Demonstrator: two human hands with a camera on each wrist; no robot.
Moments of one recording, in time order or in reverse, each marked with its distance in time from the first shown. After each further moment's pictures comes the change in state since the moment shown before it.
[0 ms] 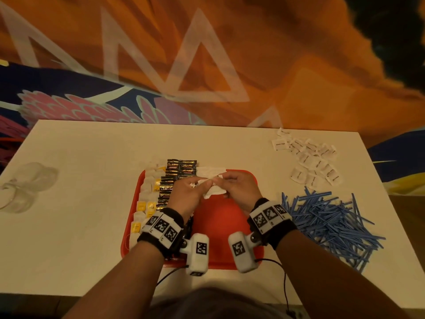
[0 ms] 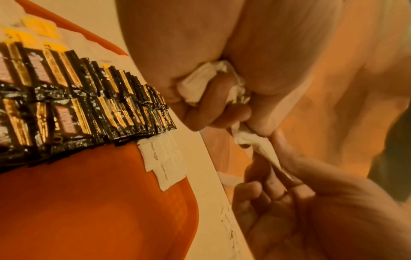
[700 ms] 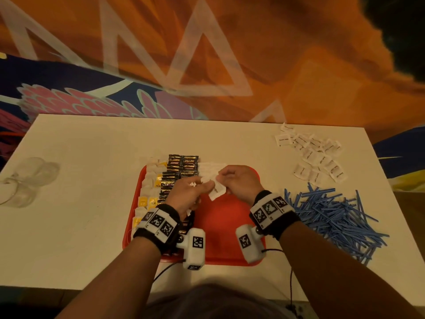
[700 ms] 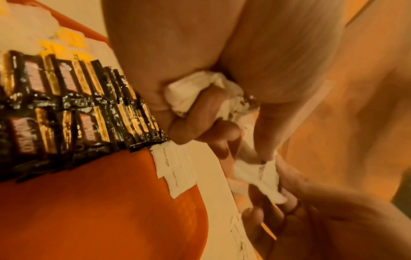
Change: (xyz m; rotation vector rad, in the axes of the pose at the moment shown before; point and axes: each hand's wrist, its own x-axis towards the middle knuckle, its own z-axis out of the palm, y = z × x) left_hand 0.007 -0.005 -0.011 -0.011 -0.072 -0.243; right_hand 0.009 -0.009 -0.005 -0.324 -0.092 -0.056
